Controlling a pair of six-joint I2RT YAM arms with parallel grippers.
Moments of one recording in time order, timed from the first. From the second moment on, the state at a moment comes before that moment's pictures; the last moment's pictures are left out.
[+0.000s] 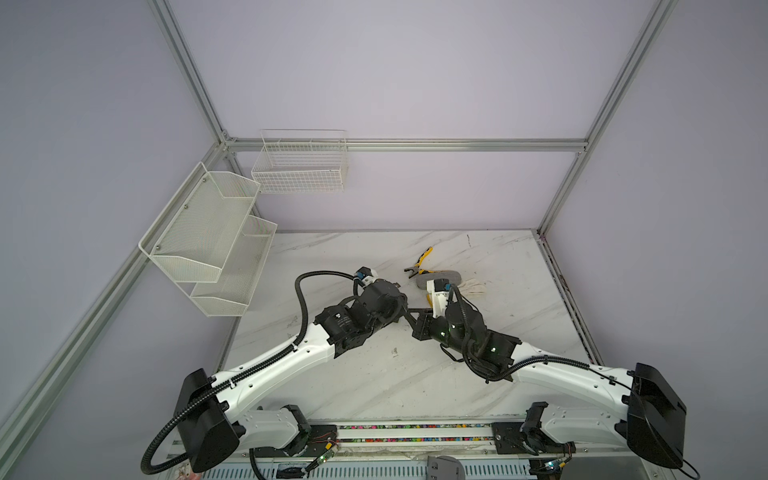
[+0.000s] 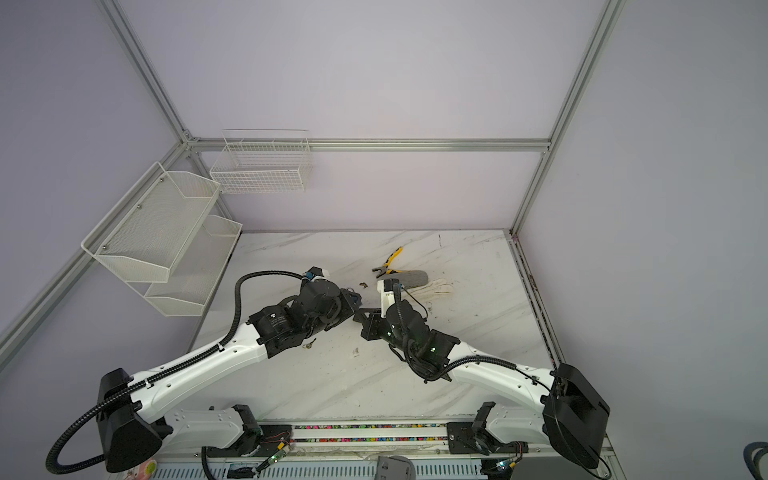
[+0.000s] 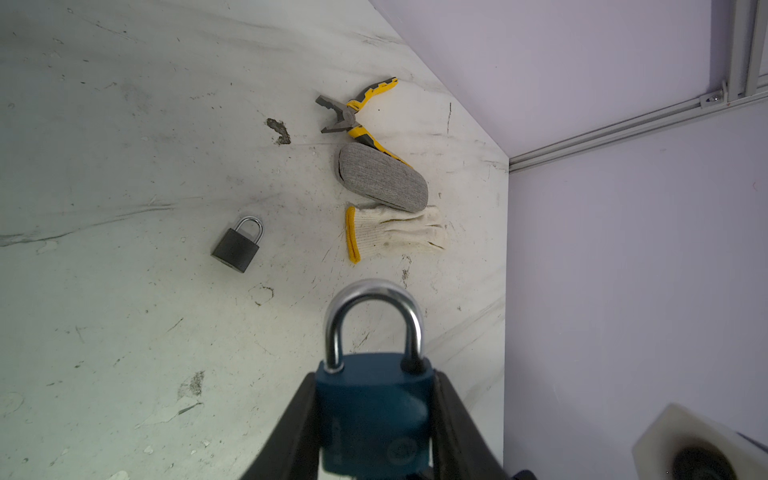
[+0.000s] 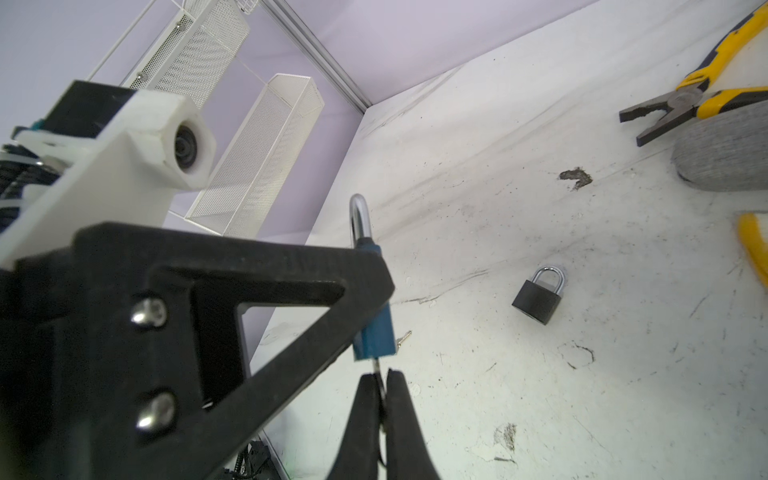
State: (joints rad) left arm -0.86 1.27 1.10 -0.48 -0.26 -1.19; right arm 0.96 1.24 0.75 0.17 0.08 0.80
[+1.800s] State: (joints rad) left arm -0.84 1.23 1.06 -0.43 -0.29 -1.19; right arm 0.93 1.23 0.67 0.33 0.01 0.86
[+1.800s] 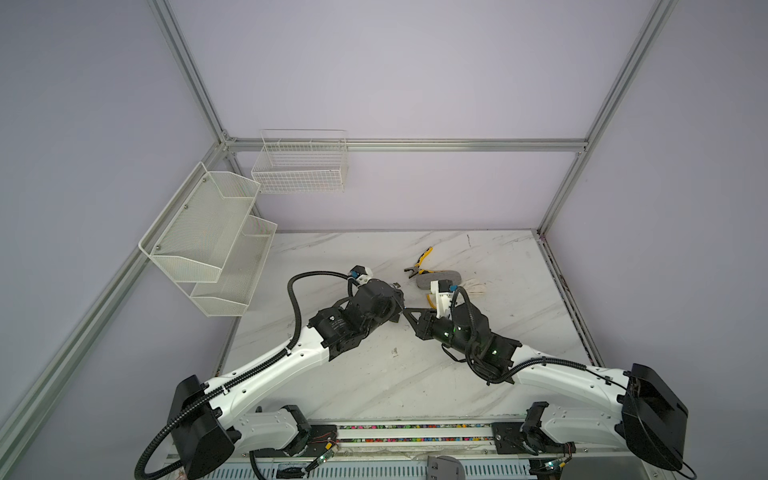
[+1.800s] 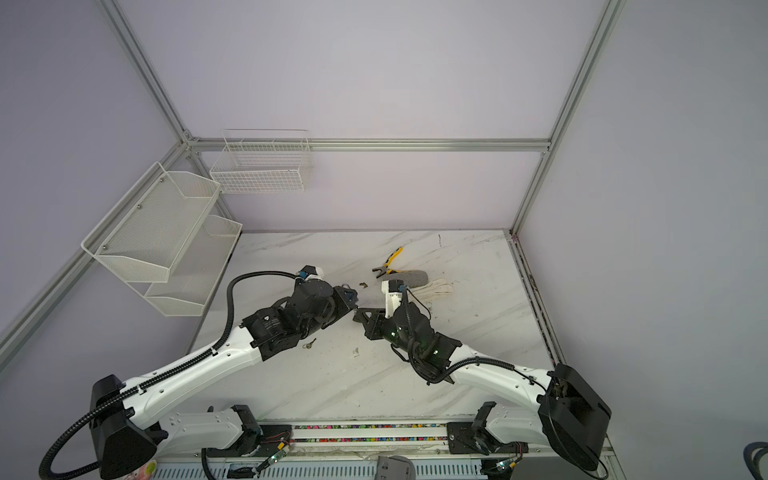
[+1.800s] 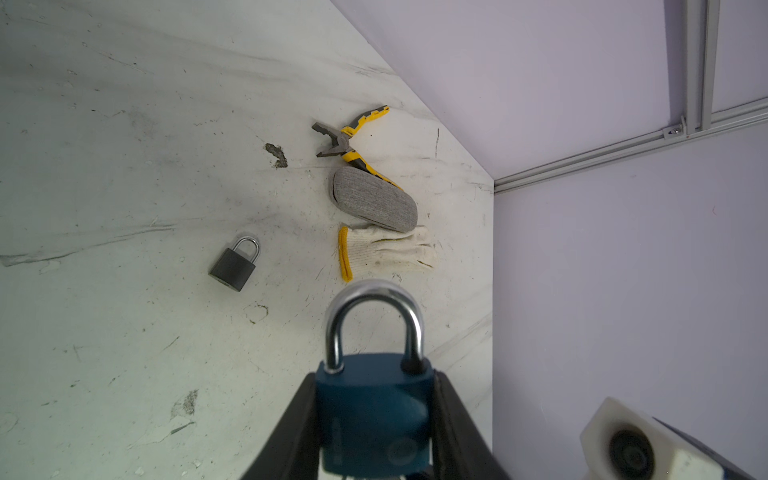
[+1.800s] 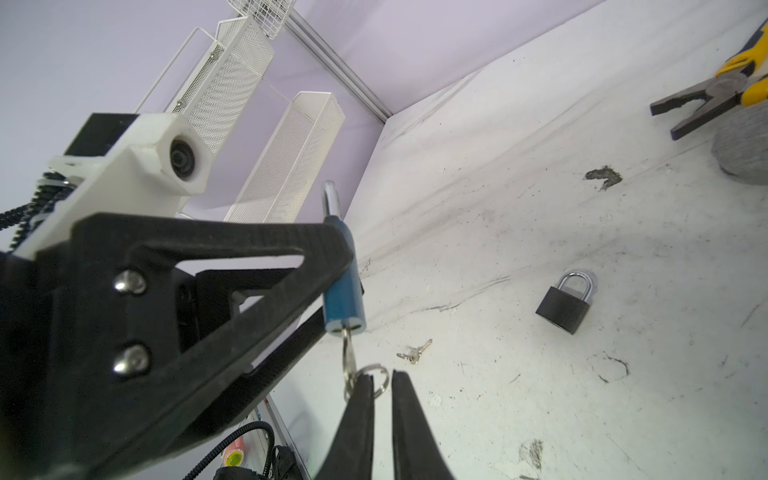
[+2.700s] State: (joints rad) left arm -0.84 1.26 1.06 -0.43 -0.29 -1.19; right arm 0.92 1.19 0.68 0.30 -0.02 0.89
